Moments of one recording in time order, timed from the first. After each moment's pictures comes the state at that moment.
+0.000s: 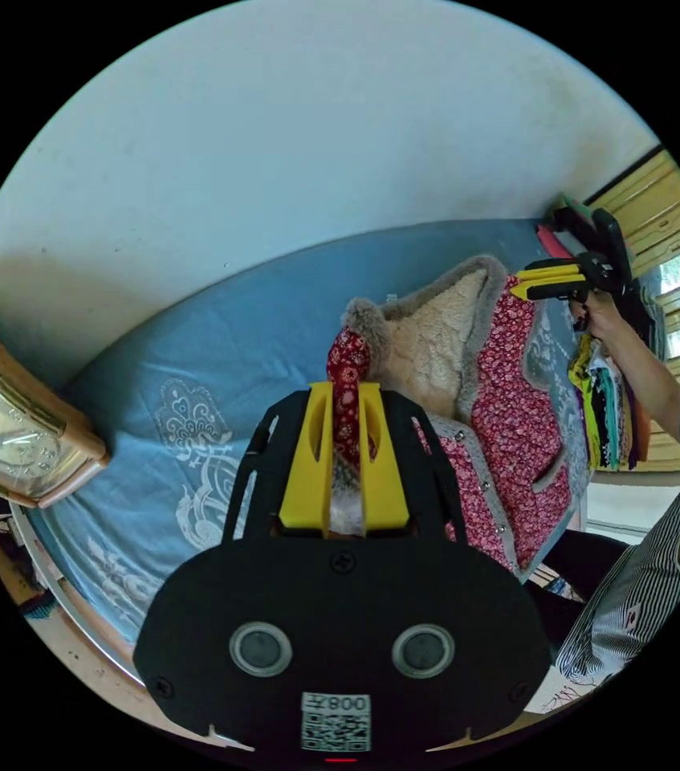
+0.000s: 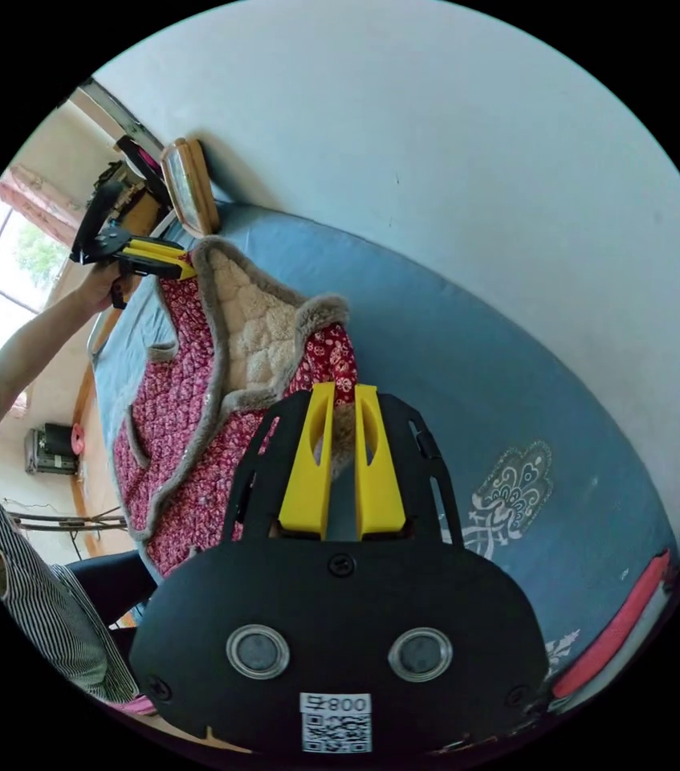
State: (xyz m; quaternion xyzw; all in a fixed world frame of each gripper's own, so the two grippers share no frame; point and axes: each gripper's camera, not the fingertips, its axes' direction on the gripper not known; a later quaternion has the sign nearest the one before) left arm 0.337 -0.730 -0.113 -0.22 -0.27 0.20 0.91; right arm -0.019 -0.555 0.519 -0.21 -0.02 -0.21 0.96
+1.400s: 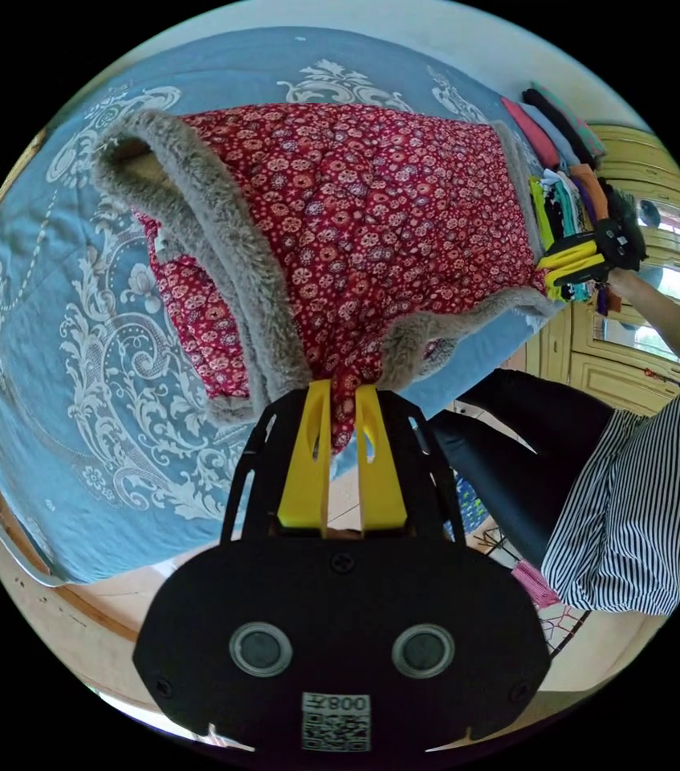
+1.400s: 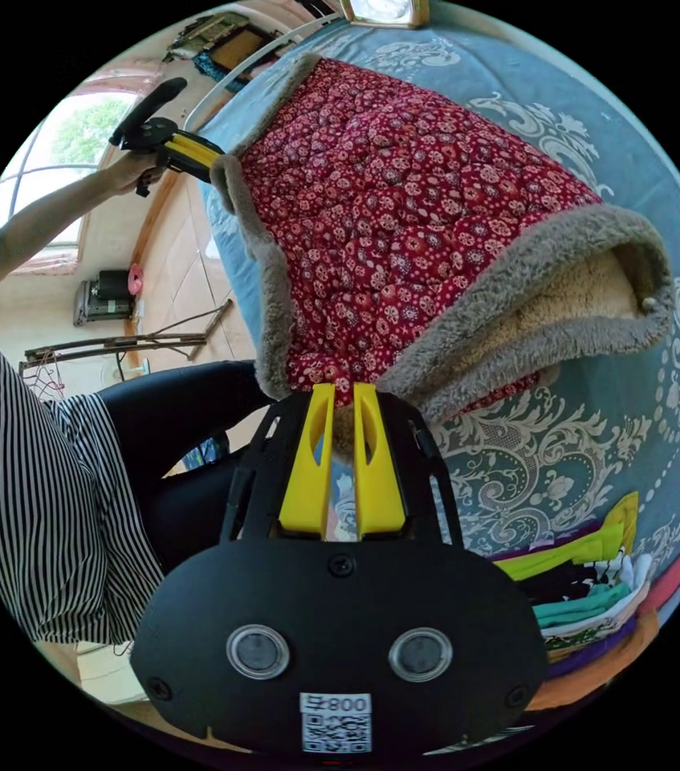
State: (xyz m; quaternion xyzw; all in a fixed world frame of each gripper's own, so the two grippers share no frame) left arm 0.229 -0.213 -0.167 -0.40 -0.23 0.06 0.89; right arm -0.218 -0.150 0.391 -0.48 -0.08 -0.29 0.82
